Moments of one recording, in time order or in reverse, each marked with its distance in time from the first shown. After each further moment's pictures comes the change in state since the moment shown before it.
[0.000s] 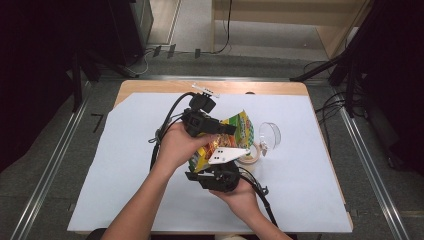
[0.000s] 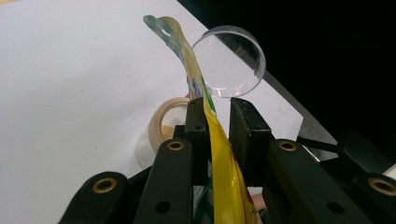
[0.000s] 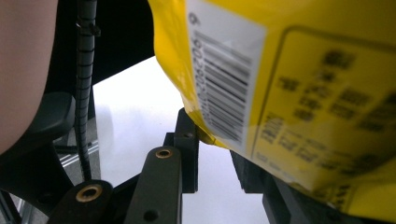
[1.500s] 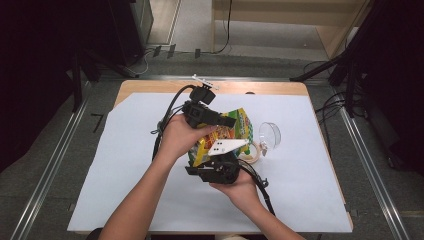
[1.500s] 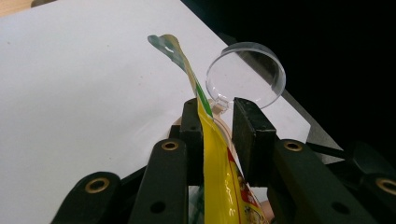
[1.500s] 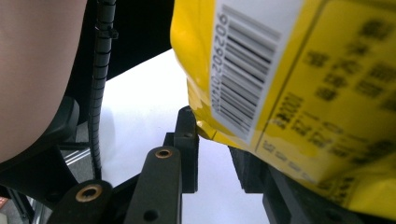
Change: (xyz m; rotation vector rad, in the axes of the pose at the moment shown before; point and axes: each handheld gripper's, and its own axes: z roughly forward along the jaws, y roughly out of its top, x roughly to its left) left arm 0.017 0.014 0.006 0.010 -0.012 -0.017; right arm -0.012 0.013 0.001 0.031 0.024 0.013
